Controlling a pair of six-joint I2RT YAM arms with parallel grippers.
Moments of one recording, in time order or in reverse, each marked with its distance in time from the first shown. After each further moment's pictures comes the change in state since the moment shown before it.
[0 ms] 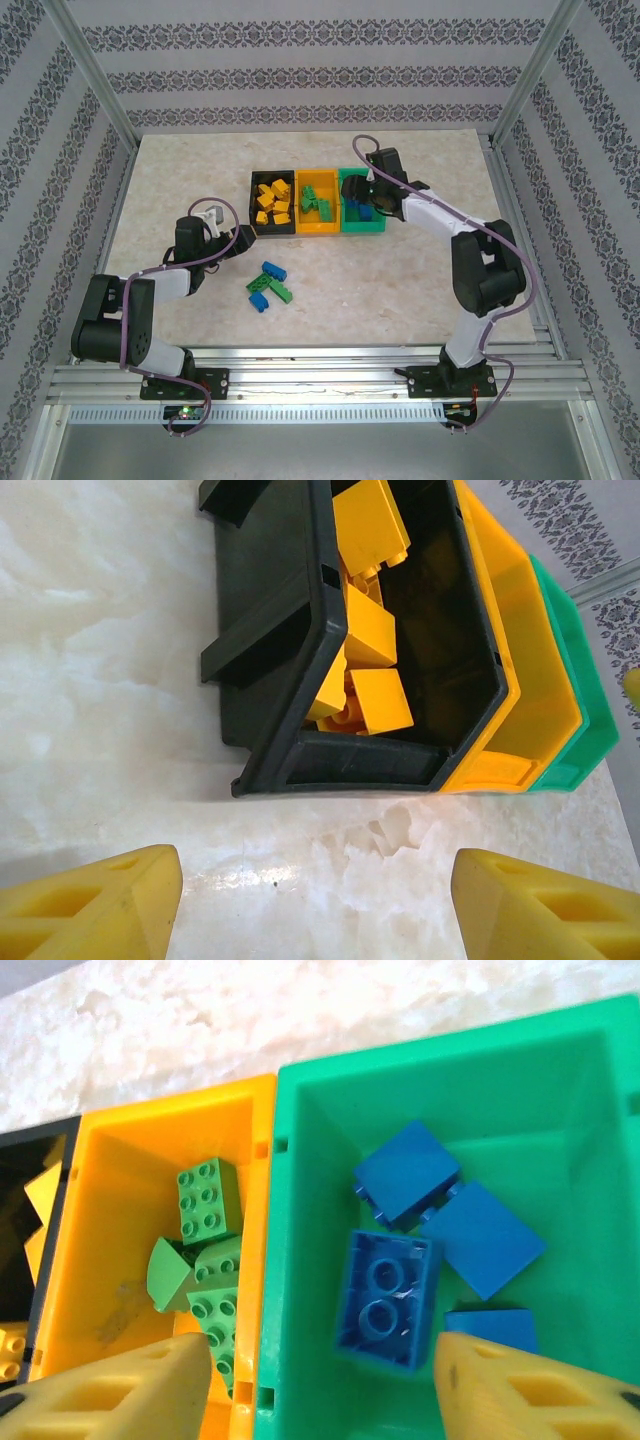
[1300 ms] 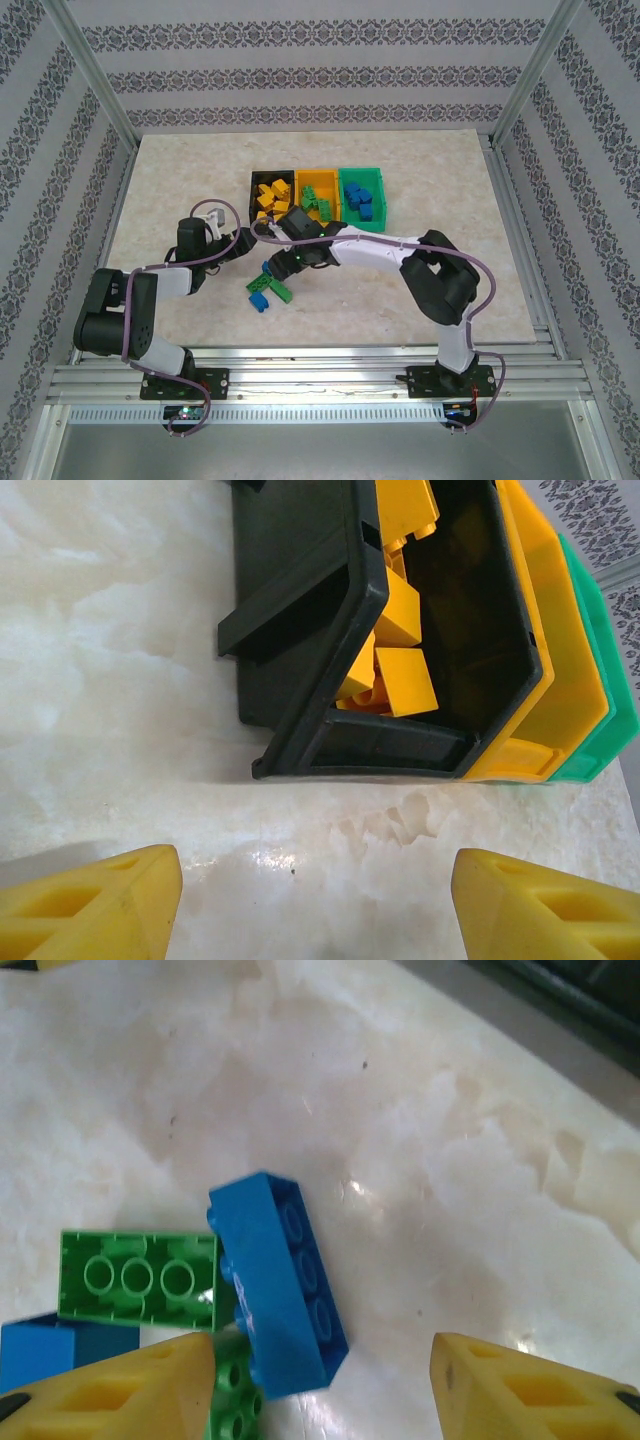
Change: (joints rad) left arm 0.000 0.041 0.000 0.000 0.008 0.000; right arm 0.529 0.126 0.076 -0.171 0.003 -0.270
